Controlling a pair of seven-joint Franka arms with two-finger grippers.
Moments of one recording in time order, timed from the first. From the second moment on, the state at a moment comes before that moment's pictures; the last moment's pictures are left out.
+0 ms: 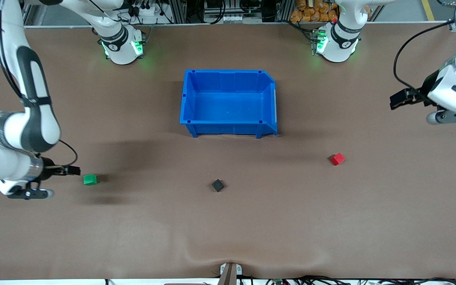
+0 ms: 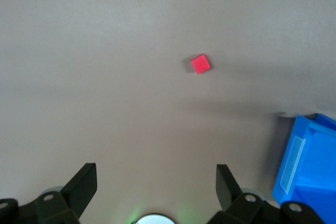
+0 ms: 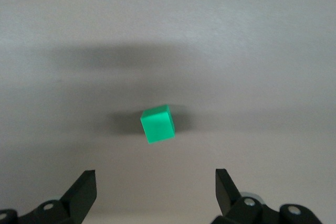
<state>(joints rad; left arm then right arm) 0.04 -0.02 -0.12 -1.75 0.08 1.65 -0.16 -0.04 0.56 -0.06 -1.60 0.03 2.04 -0.13</state>
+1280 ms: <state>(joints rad) 0.03 0.27 -0.13 -1.83 0.08 1.91 -0.39 -0.02 0.67 -0.07 -1.74 0.03 2.35 -0.41</state>
